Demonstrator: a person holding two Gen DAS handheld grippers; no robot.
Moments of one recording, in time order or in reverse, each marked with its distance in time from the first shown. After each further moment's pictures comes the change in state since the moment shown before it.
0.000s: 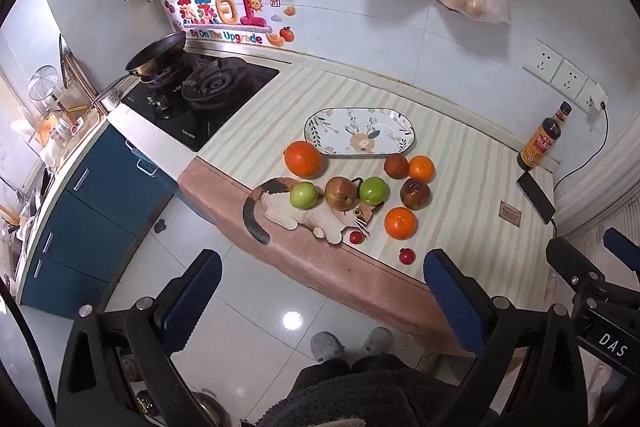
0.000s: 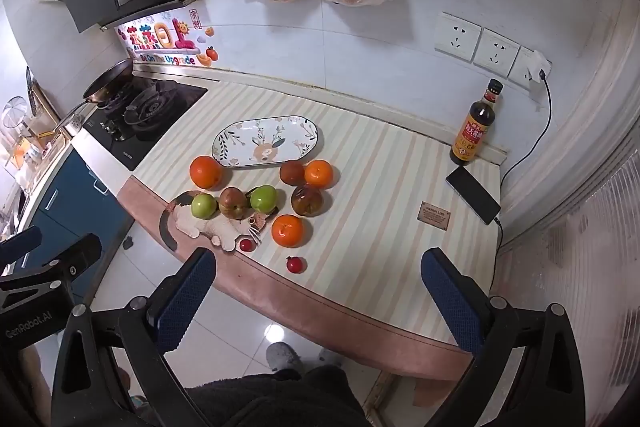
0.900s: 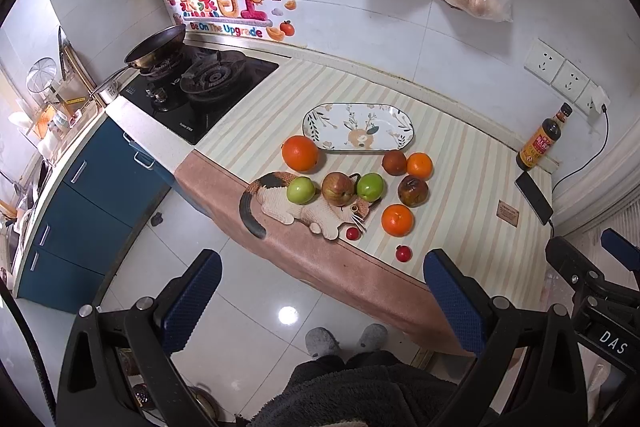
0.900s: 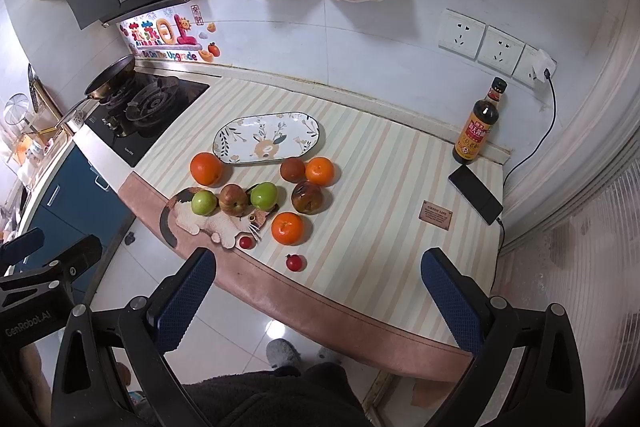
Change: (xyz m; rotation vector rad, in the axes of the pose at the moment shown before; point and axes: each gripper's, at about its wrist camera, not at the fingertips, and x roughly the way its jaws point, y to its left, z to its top) left arm 0.003 0.003 -0.007 -0.009 0.015 -0.013; right arm 0.007 0.000 0.000 0.006 0.007 0.007
